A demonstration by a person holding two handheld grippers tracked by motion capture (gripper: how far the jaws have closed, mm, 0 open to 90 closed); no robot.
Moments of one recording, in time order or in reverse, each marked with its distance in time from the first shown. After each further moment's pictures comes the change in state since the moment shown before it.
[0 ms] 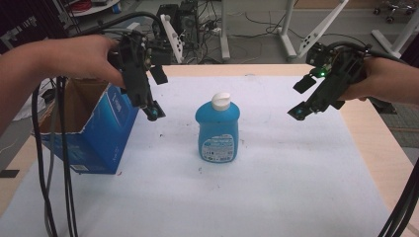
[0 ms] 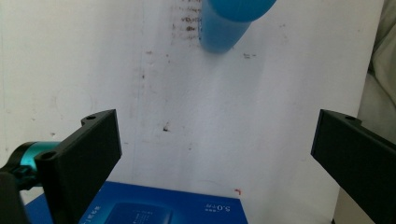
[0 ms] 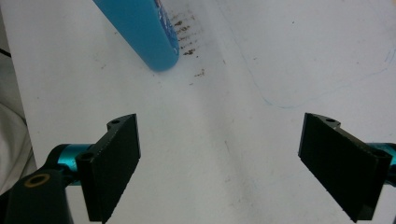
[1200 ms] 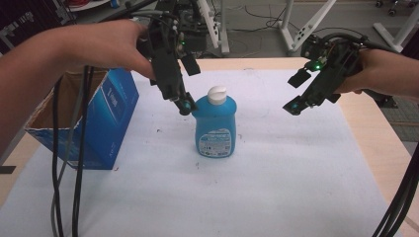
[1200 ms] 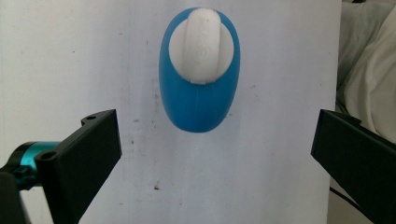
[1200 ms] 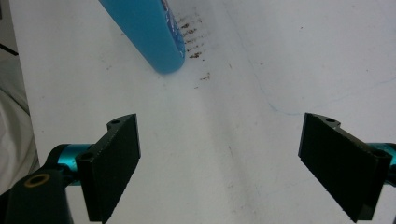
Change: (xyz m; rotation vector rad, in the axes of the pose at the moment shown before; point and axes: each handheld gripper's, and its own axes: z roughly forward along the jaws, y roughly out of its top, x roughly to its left) left arm -0.019 0.063 0.000 -0.075 -0.034 0.080; right arm 0.000 0.003 0.004 -0.004 0.025 -0.020
